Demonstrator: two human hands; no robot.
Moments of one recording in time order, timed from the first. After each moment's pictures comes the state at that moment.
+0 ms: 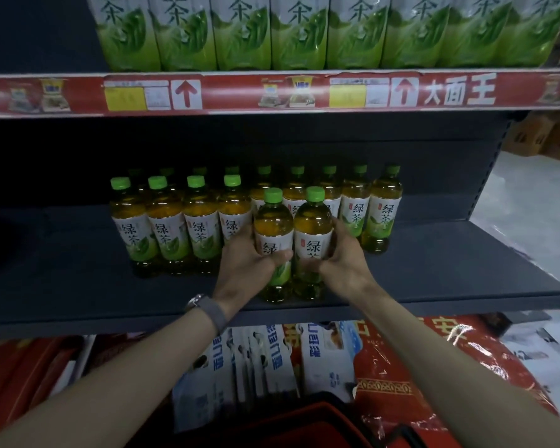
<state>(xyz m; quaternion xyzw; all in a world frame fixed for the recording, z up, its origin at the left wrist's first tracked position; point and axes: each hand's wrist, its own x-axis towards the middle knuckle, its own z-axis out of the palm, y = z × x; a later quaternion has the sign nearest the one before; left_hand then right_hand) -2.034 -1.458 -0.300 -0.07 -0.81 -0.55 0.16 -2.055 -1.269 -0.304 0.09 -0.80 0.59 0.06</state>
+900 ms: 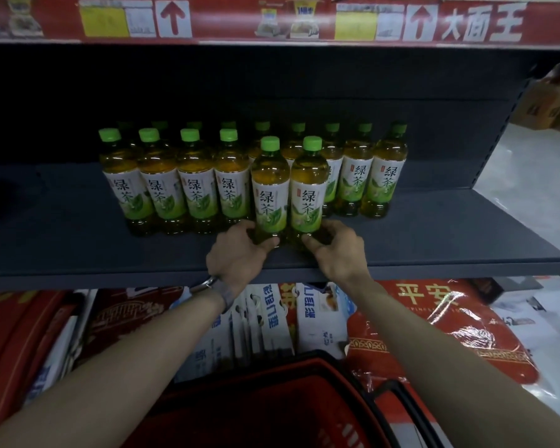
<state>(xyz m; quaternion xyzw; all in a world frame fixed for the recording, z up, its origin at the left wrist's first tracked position) -2.034 -1.459 -0.358 0.13 -0.92 -0.34 0.14 -2.052 -1.267 -0.362 0.00 -0.89 0.46 0.09</state>
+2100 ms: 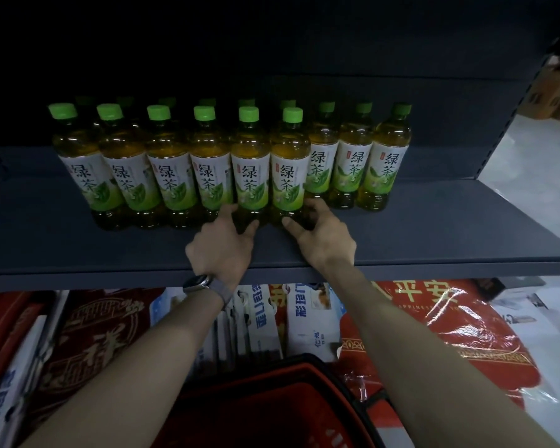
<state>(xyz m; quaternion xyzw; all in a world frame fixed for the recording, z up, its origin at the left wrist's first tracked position) -2.061 -1.444 -0.376 0.18 -0.93 -0.24 0.20 -2.095 -1.274 -0.377 -0.01 -0.92 0.38 0.08</state>
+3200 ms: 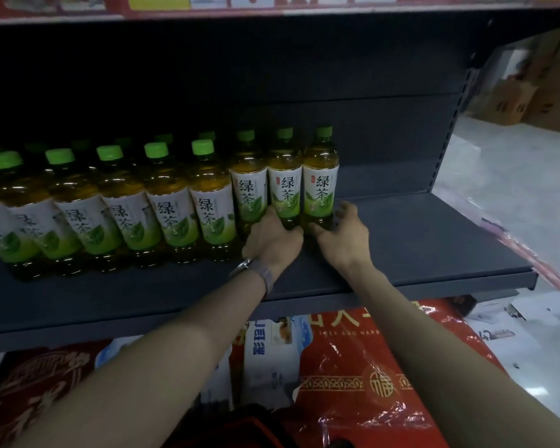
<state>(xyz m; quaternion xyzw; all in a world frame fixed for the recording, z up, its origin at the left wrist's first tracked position) -2.139 -1.269 -0.347 0.06 -0.92 -0.38 0.10 -2.145 -1.131 -0.364 -0.07 -0.85 0.50 0.15</state>
